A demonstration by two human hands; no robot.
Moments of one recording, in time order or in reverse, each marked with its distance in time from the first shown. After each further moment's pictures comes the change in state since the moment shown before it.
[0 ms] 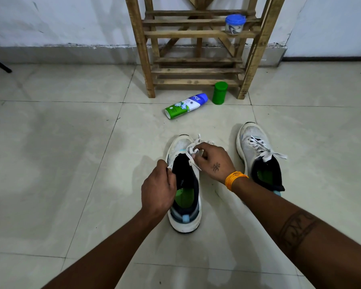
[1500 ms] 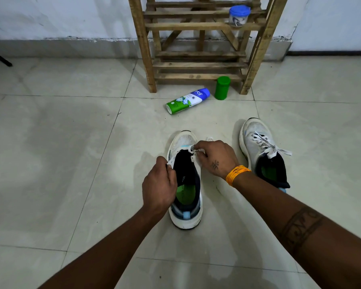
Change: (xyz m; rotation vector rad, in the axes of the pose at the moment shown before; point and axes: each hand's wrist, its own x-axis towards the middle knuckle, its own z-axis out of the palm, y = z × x) left_hand -0.003 0.000 0.003 -0.013 0.014 -0.050; right_hand -0.001 -0.004 -0.010 -0.291 -0.029 -0.165
